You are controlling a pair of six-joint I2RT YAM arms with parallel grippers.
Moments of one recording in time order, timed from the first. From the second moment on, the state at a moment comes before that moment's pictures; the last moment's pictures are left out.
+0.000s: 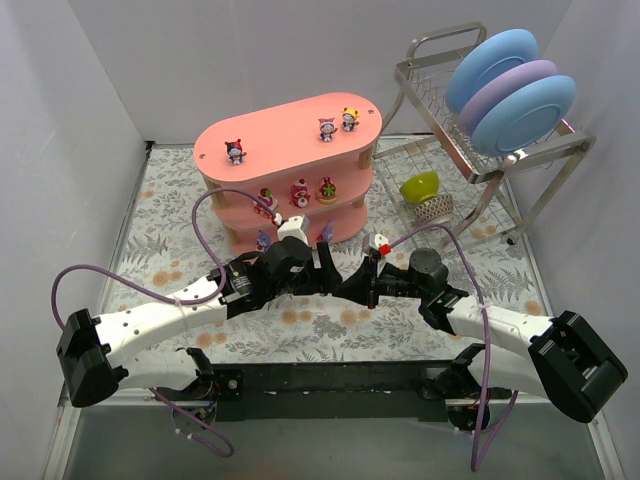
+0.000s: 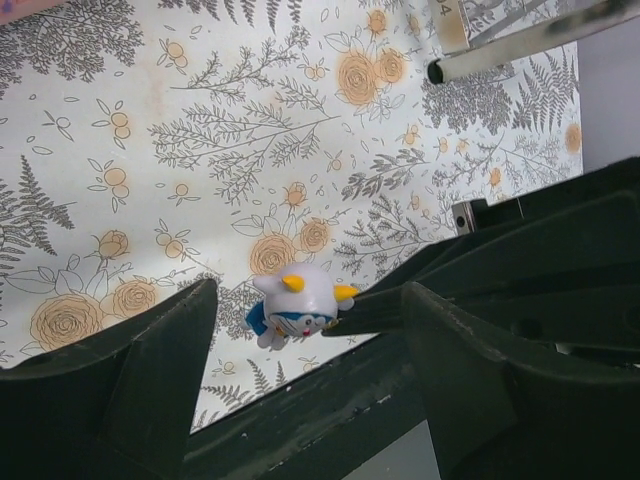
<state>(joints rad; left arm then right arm) -1.03 1.17 0.92 -0.42 -0.23 -0.90 0.72 1.15 0.35 0.70 -0.75 0.24</state>
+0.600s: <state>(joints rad) -1.05 1.21 0.92 -0.38 -0.26 -0.95 0.73 1.13 0.35 0.70 -0.75 0.24</state>
